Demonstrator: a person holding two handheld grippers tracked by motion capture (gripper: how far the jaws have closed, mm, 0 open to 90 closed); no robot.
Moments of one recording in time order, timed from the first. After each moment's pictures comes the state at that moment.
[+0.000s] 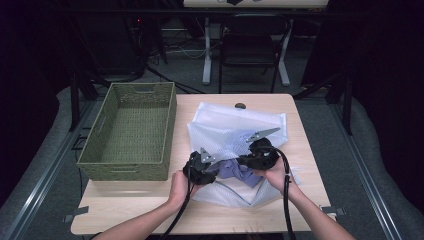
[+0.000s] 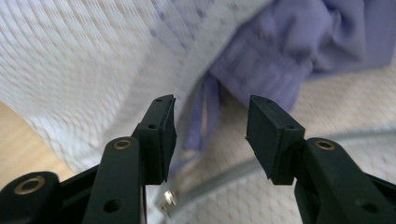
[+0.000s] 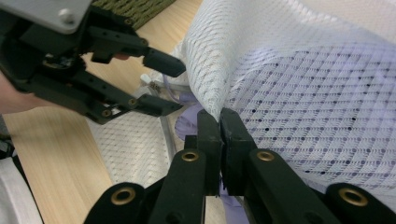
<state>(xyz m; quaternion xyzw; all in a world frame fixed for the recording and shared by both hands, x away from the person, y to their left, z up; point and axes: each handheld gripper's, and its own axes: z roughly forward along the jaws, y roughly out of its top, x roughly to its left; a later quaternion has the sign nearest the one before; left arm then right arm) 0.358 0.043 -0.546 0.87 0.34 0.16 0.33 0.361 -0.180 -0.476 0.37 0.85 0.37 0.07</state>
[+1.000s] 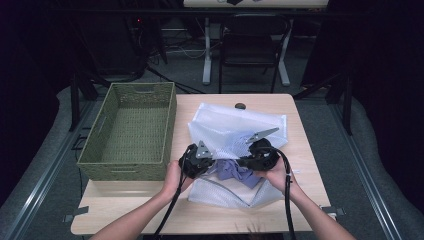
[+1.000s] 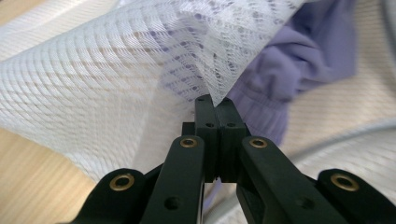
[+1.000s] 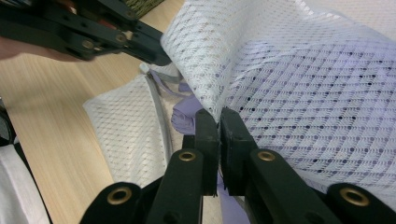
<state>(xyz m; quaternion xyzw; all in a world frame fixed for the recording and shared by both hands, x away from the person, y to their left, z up) 0.361 0.060 -0.518 0.89 0.26 0.15 0.36 0.359 -0.179 -0.475 0.36 0.86 0.35 0.06</state>
